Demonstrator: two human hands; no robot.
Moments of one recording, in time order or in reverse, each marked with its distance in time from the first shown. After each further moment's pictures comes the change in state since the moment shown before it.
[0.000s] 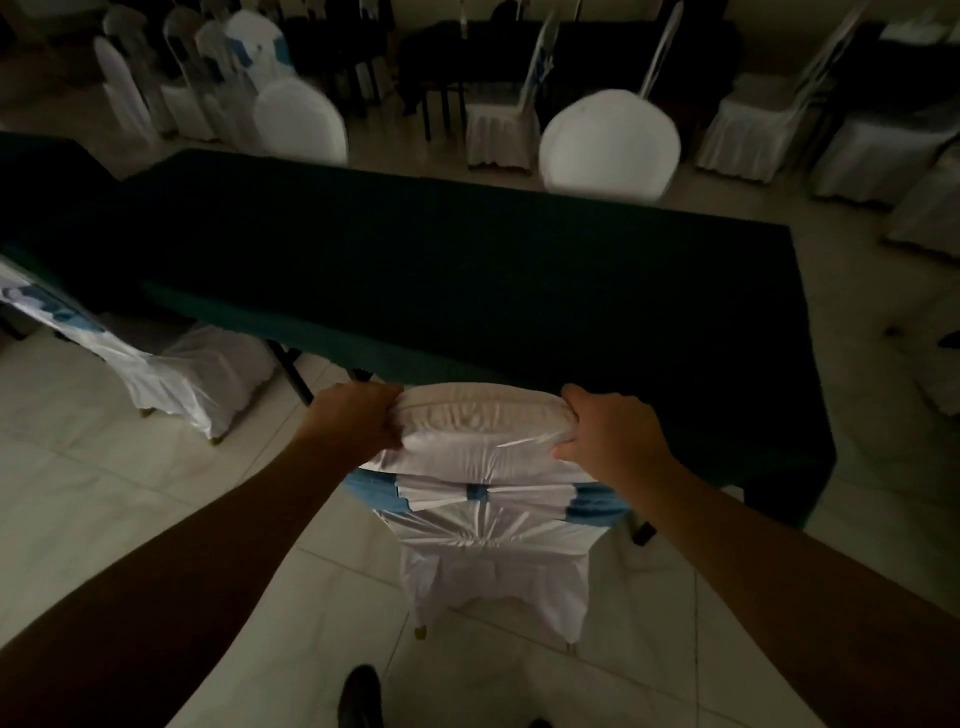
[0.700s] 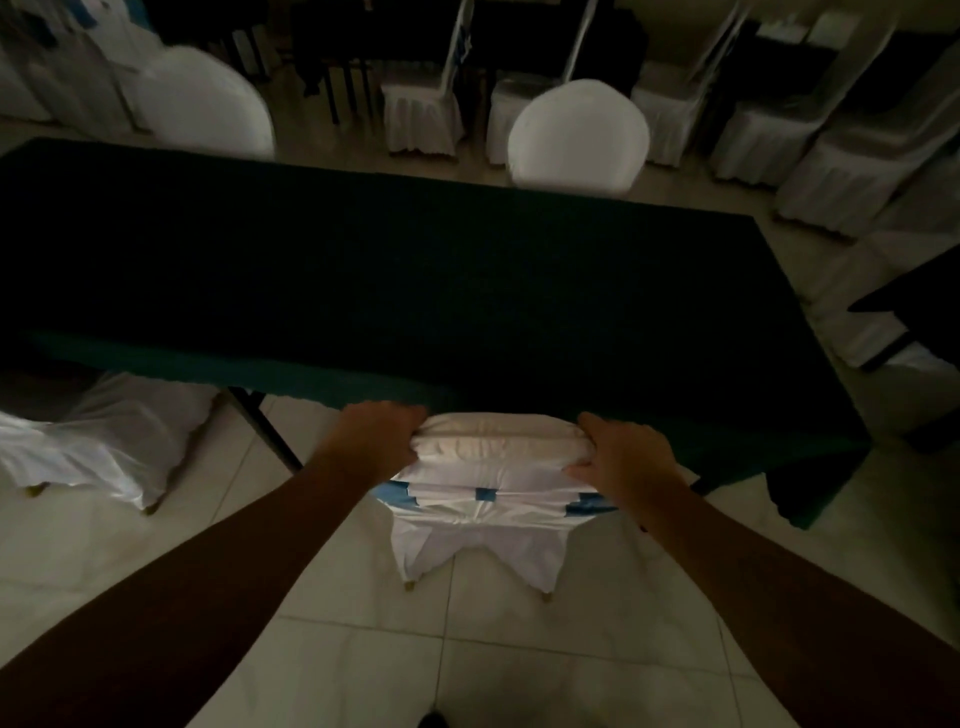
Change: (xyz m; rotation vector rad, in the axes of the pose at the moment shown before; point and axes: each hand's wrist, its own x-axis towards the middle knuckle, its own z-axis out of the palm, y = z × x) left_hand 0.138 -0.172 0.072 -0.008 -0.032 0.364; right_hand 0.110 -0.122 0.081 -0.059 -0.174 0.271
